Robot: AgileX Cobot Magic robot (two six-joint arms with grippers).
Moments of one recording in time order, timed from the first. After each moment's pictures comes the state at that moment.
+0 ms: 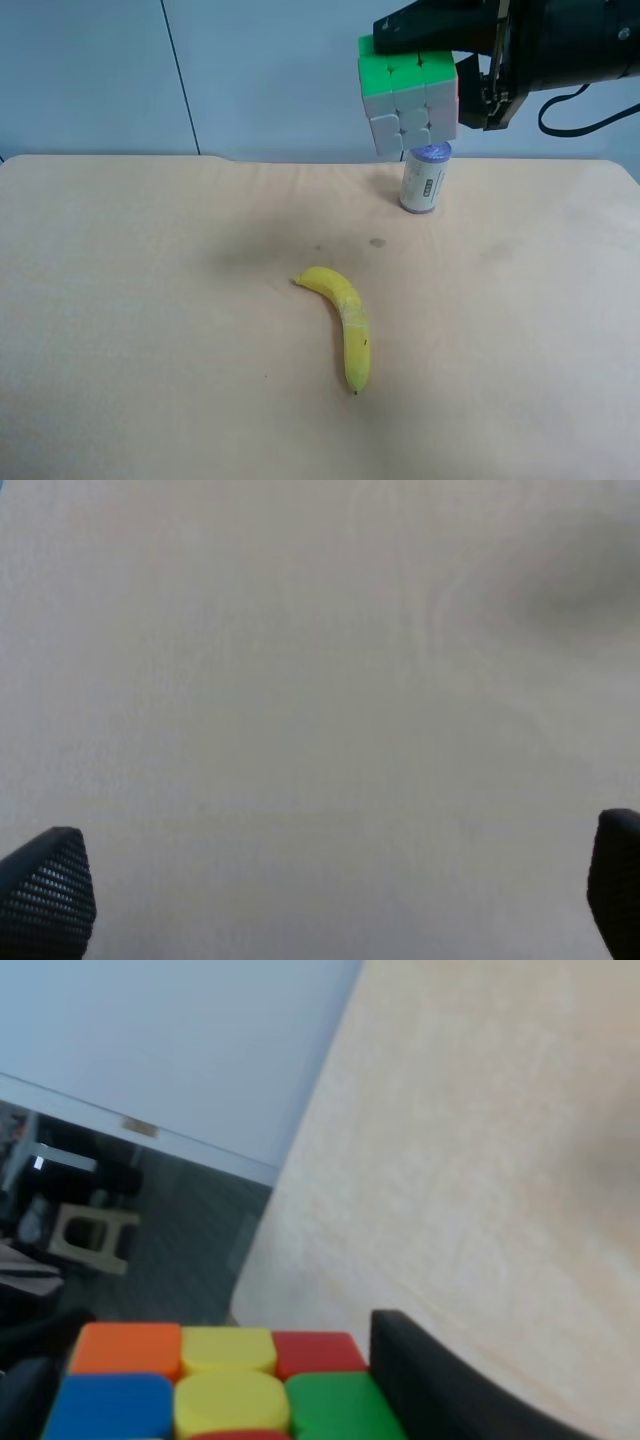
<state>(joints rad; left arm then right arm) 0.04 0.00 -0.51 -0.02 1.06 0.11 0.09 1.41 -0.96 1.43 1.15 -0.88</state>
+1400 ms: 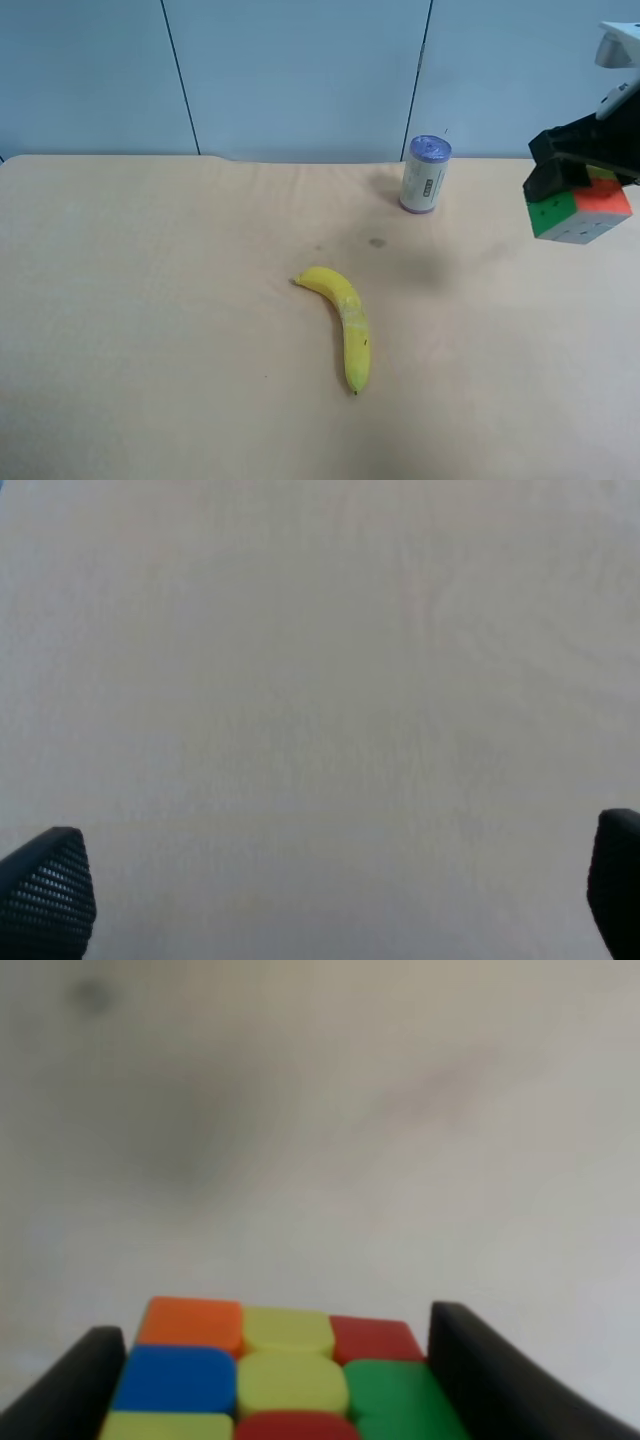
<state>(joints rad) 0.04 0.00 -0.51 -0.02 1.06 0.11 0.09 1.30 -0.96 0.08 0.82 -0.13</state>
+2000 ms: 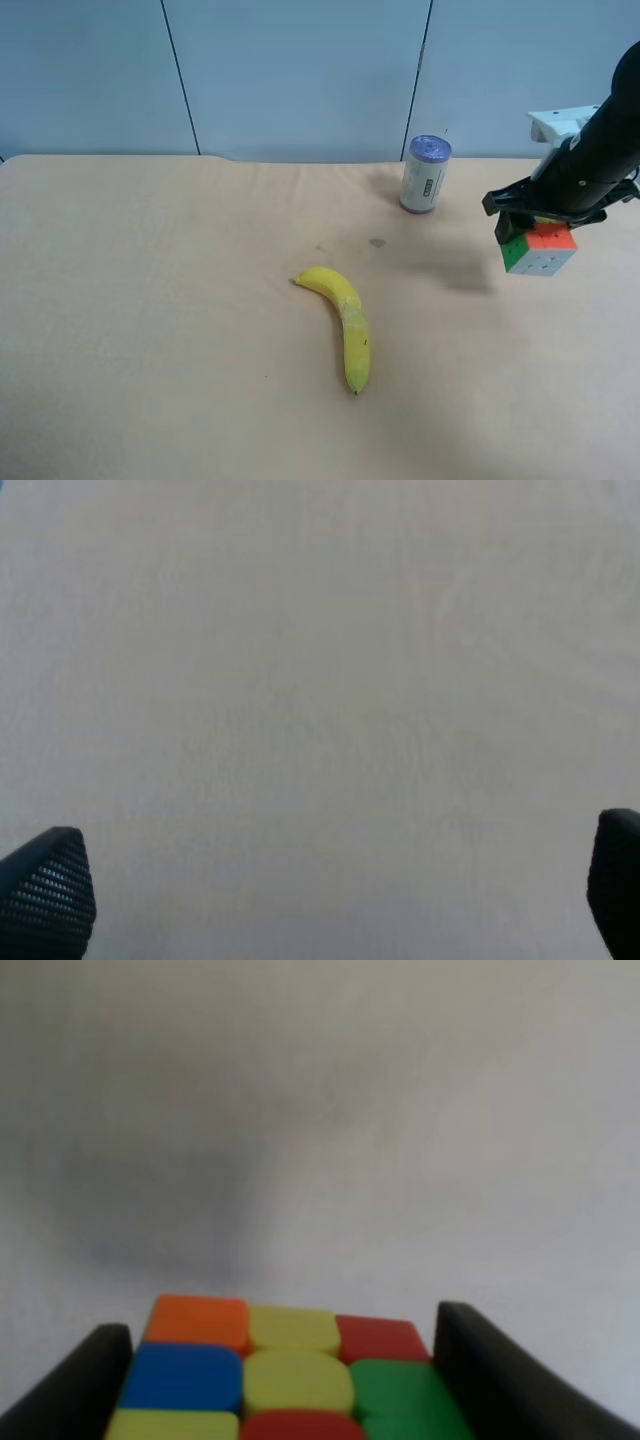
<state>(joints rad) 0.04 0.00 -0.51 -0.02 1.06 0.11 0.09 1.67 -0.96 -0.01 0.64 -0.05</state>
